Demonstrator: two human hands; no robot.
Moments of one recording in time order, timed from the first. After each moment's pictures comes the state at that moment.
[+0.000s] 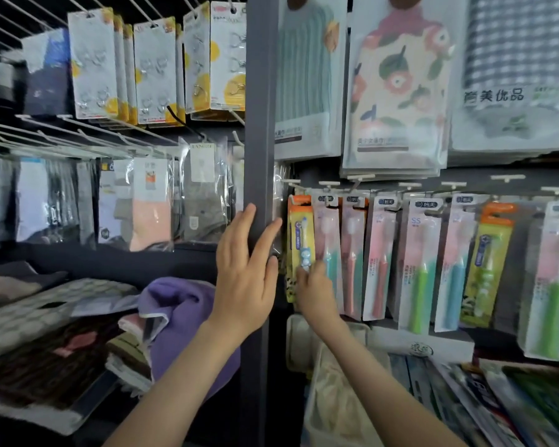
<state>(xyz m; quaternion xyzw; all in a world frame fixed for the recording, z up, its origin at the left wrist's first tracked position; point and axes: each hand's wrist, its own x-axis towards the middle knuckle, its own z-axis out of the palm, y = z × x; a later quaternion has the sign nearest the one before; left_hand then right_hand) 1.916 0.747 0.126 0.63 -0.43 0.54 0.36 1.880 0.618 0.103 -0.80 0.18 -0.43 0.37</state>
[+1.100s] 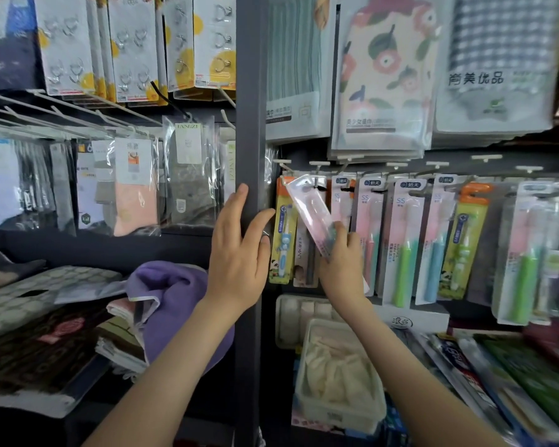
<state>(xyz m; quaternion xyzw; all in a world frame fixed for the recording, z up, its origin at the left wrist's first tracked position) 1.920 0.746 0.124 0.61 -0.46 0.53 0.38 1.844 0.589 0.107 -0.81 0.24 -0.51 0.15</state>
